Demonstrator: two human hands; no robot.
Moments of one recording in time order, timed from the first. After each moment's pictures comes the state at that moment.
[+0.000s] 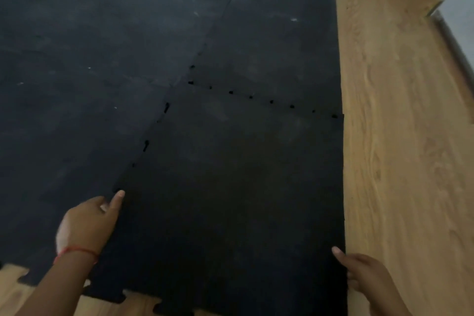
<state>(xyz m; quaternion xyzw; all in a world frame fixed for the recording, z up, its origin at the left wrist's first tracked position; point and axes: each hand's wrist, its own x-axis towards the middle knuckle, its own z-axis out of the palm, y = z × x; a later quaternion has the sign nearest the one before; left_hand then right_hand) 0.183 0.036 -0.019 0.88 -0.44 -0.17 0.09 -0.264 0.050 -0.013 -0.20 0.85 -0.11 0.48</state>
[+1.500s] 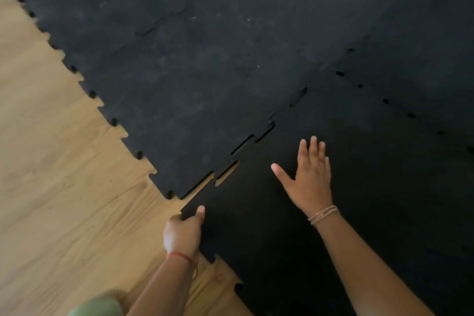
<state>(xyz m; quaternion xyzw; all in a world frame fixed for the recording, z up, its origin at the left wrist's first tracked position) 0.141 0.132 -0.032 0.83 0.18 -0.38 0.35 0.016 -0.059 -0.050 -0.84 0.49 0.01 0.23</state>
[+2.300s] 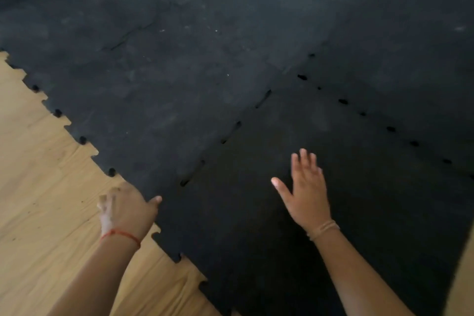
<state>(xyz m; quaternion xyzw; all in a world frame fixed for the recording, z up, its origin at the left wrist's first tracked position) 0.207 0.115 -0.001 0.96 -0.22 -0.17 -0.02 -0.039 -0.059 -0.058 -0.85 0.49 -0.02 0.18</state>
